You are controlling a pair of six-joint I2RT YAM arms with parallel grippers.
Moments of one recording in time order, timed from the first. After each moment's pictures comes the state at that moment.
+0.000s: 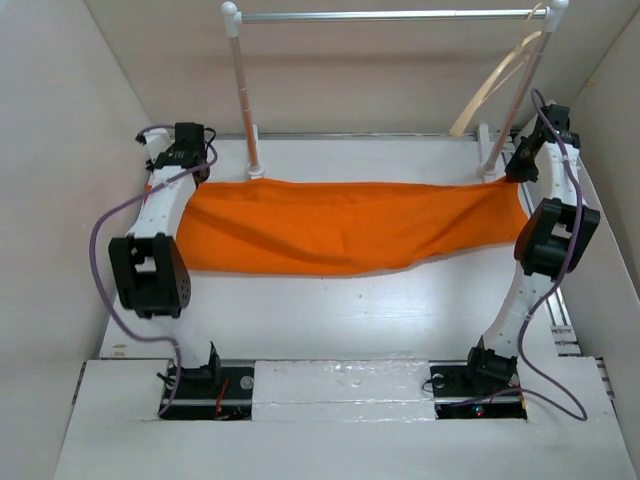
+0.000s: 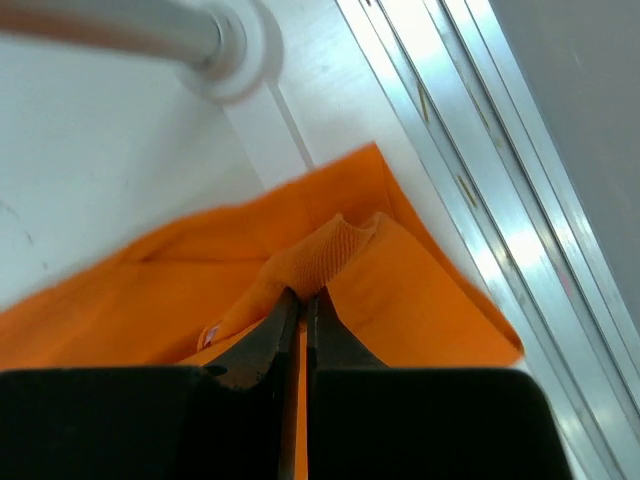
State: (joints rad) left arm 0.00 1.68 1.46 -0.72 -0.81 -0.59; right arm -0.33 2.09 1.98 -0.84 0.06 0.25
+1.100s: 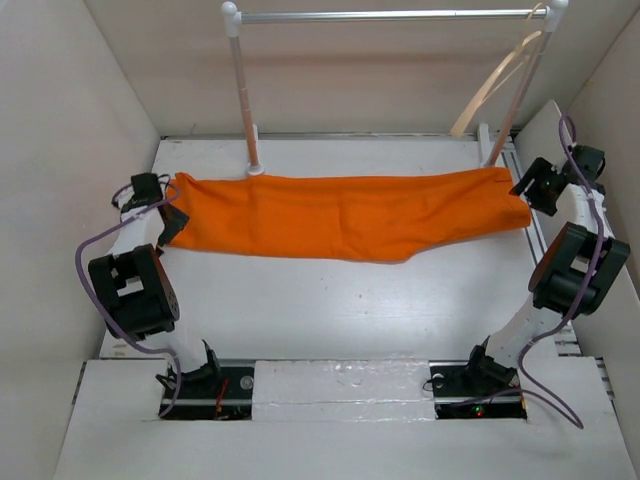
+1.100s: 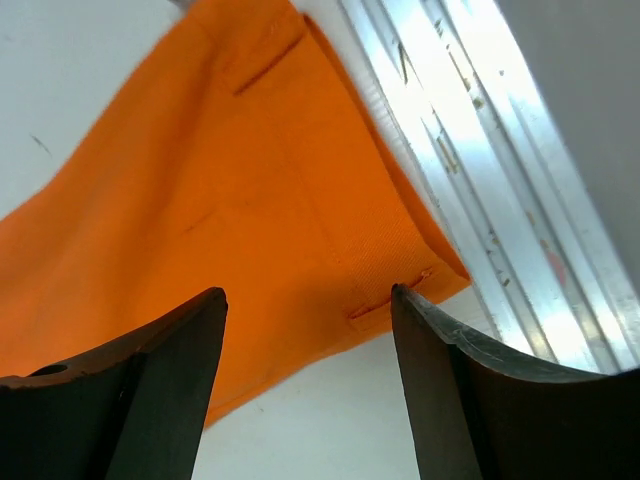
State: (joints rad) left arm 0.24 1.62 1.16 -0.57 -0.31 -0.66; right arm -0.49 1.82 1.48 -0.46 -0.25 0.21
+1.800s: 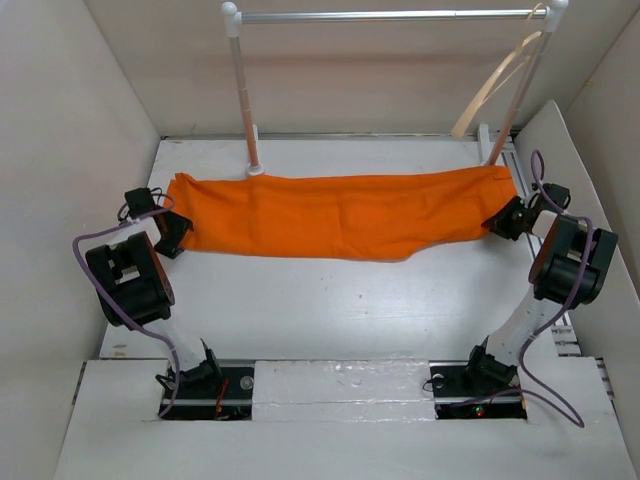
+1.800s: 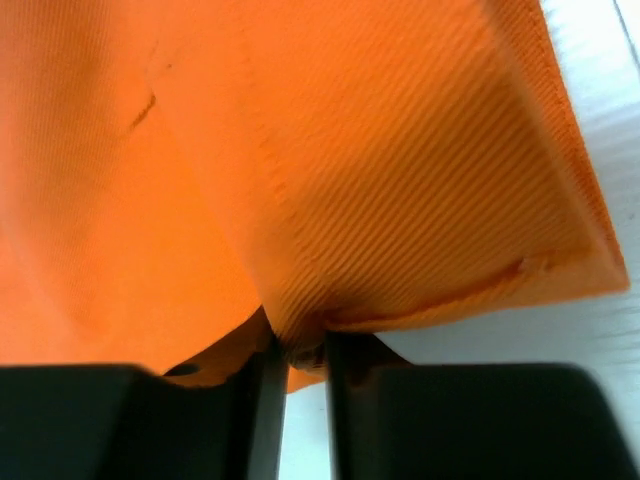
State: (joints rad) left arm 0.38 1.72 1.00 -0.31 0.07 -0.77; right arm -0.48 1.90 1.12 -0.14 -0.47 0.31
